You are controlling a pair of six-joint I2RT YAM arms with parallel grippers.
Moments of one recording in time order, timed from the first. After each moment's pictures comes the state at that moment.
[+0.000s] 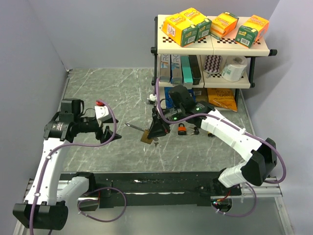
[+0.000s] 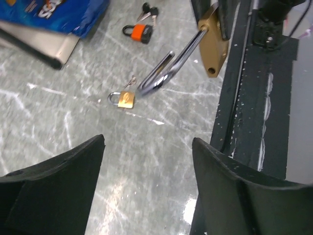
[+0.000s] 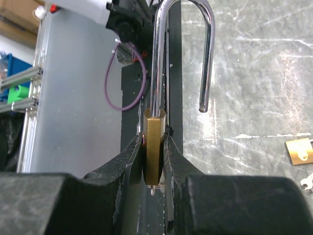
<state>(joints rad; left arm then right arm) -0.07 0.93 1.06 -0.95 1.05 0.76 0.72 1.41 1.29 -0.56 -0.94 -0.08</state>
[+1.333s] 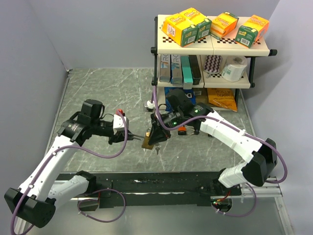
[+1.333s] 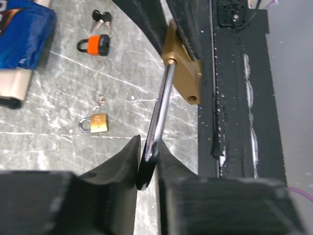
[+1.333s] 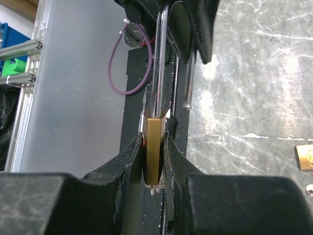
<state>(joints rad) -0.40 0.97 1.00 -0.81 0.95 0.74 0.77 1.40 1.29 -0.66 -0.95 -0.21</state>
